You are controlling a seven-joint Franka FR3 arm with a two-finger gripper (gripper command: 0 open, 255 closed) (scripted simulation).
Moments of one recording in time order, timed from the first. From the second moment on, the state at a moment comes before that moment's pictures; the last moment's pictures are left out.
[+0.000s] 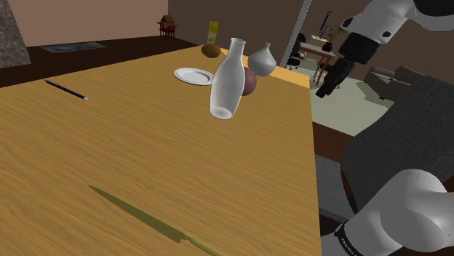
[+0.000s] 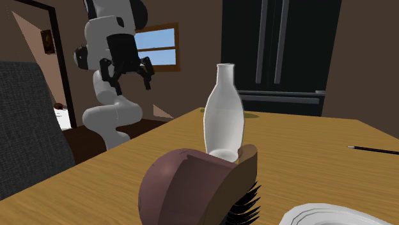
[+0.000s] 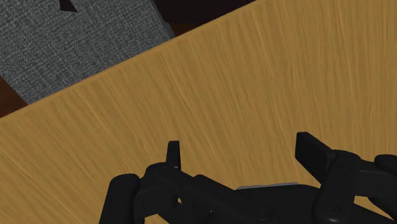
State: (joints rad) arm 0.01 -0.82 -0.06 -2.30 0.09 1.59 -0.16
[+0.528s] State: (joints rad) arm -0.04 -0.67 0.11 -2.24 0.13 1.72 0.13
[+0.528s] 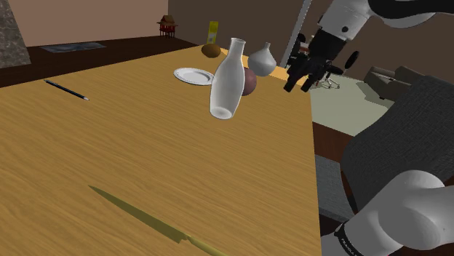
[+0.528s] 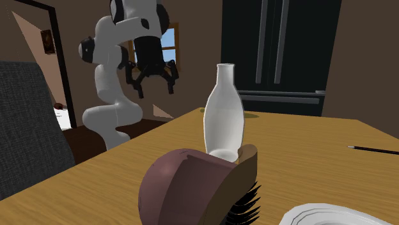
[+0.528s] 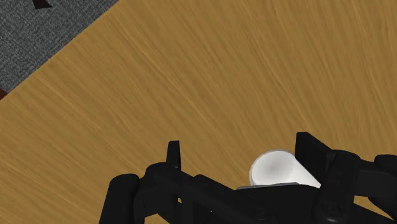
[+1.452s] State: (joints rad) arm -0.19 -0.12 0.40 -1.81 -0.10 1.84 0.86
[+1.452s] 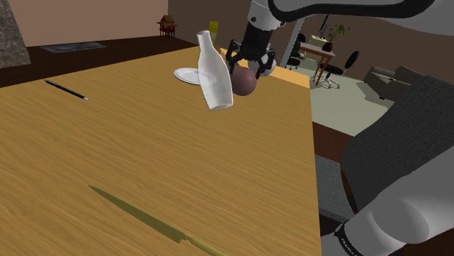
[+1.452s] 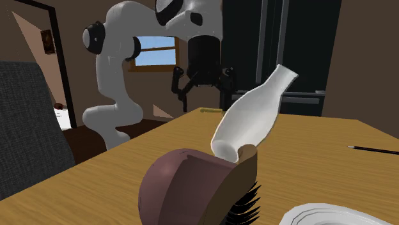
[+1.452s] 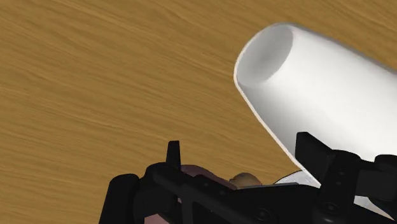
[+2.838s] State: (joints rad) arm -0.12 0.38 0.39 -1.34 -0.40 1.74 1.33
